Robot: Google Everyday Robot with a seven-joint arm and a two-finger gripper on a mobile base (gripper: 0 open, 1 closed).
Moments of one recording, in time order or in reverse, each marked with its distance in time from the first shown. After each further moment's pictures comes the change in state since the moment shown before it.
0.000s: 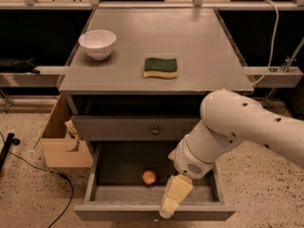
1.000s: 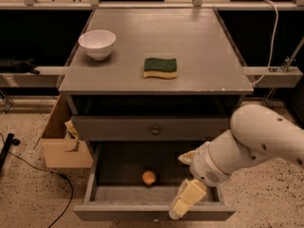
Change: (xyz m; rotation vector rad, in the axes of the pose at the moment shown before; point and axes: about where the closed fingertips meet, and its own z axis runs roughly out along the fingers) arm 0.021 -0.005 -0.001 0.018 -0.164 0.035
